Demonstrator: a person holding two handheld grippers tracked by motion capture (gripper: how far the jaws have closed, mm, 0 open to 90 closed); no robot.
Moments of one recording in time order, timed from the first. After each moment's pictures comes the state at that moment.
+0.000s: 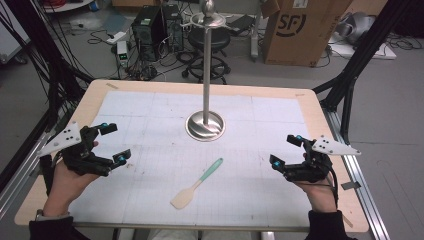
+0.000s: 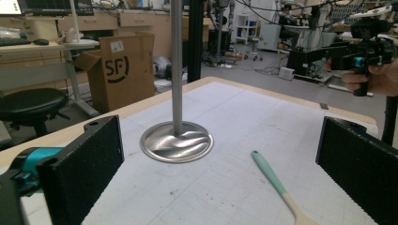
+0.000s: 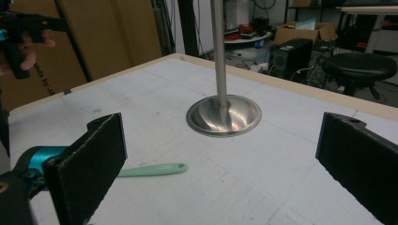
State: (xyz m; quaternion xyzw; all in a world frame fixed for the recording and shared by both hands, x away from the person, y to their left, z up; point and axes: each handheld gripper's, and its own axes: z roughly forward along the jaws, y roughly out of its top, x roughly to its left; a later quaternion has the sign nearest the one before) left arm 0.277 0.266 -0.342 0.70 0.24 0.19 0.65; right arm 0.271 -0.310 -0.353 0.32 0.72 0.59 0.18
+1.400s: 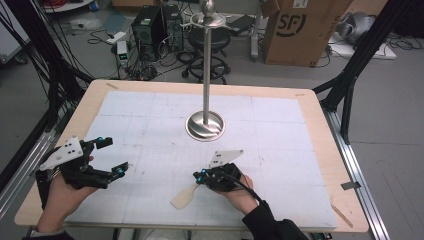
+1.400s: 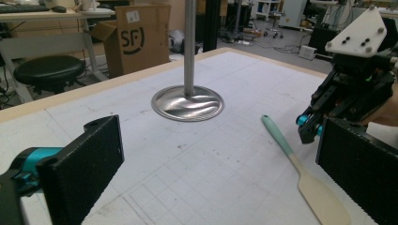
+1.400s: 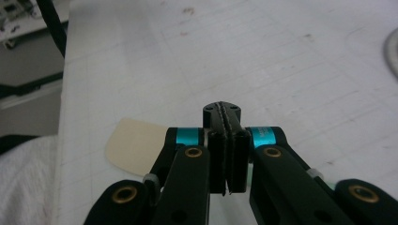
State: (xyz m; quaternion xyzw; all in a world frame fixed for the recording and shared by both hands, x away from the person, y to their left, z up) left arm 0.256 0.274 -0.366 0.72 0.28 0.20 0.60; right arm 0.288 -0.114 -0.428 0.20 0.86 0.47 0.03
